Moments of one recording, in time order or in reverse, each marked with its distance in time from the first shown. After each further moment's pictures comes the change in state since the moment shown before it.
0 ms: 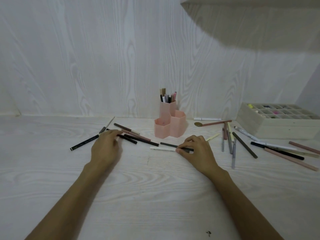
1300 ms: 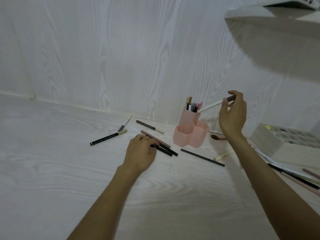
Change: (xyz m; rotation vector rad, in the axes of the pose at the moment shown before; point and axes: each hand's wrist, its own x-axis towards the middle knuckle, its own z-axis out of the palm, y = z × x) left_hand 0.000 0.005 0.024 -0.106 -0.055 0.197; right_hand 0.119 -0.055 -0.054 0.063 0.645 0.100
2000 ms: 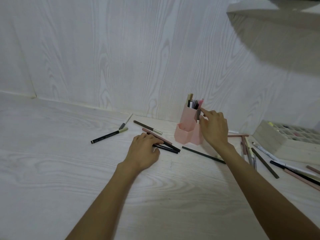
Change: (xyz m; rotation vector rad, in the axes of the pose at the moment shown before) left_hand -0.001 0.003 -0.004 -0.032 -0.103 0.054; right_hand -0.041 0.019 0.030 -0.380 -0.402 -0.146
